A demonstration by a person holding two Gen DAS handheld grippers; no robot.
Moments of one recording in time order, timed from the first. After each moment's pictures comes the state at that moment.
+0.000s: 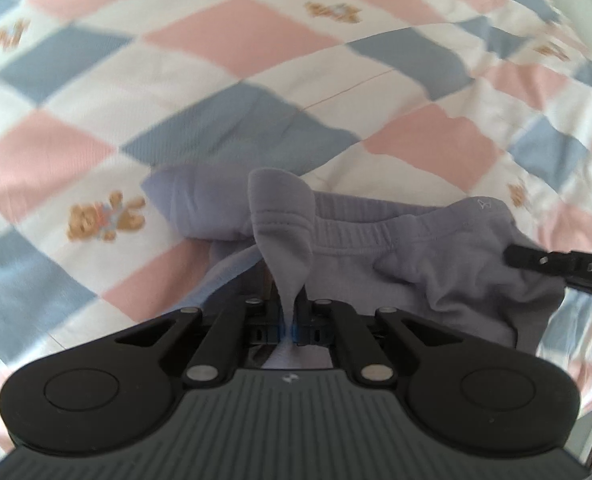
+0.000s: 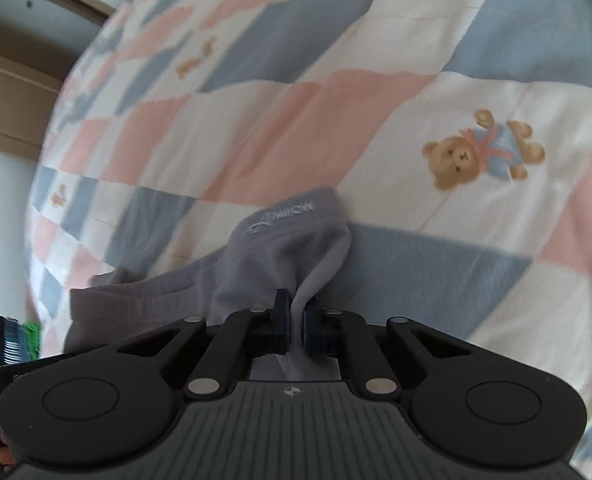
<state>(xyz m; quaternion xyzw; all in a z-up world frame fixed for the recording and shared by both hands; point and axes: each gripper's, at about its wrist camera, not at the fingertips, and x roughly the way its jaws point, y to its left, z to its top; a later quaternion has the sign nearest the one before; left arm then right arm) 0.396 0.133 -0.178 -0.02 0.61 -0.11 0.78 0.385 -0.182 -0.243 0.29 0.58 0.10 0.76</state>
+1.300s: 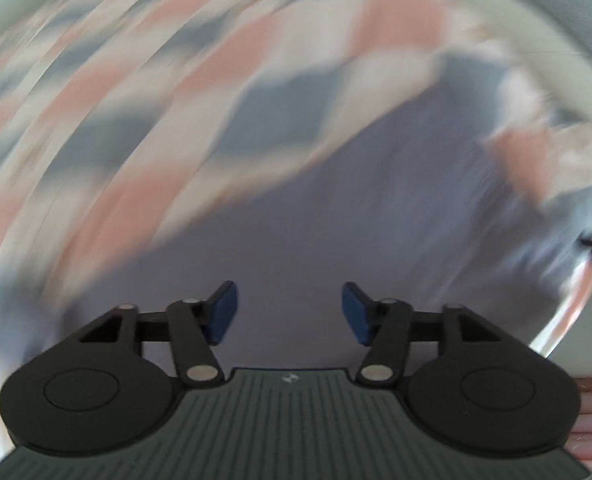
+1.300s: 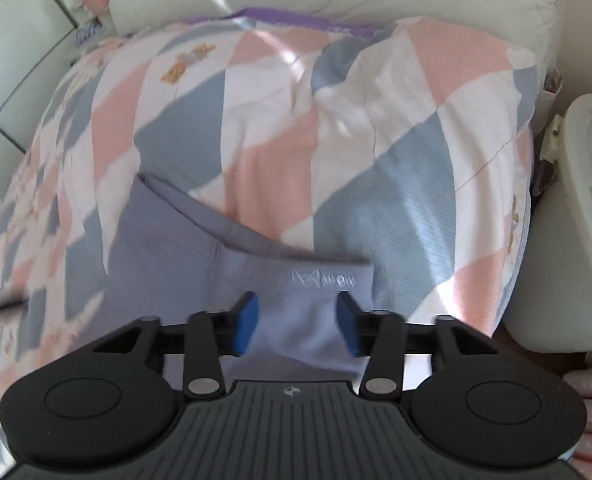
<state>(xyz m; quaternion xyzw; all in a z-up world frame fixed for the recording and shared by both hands) 0.318 -0.126 -0.147 0.13 0.57 -0.24 0.78 0.112 -0.490 -0.133 0.34 0.43 -0.31 0.78</state>
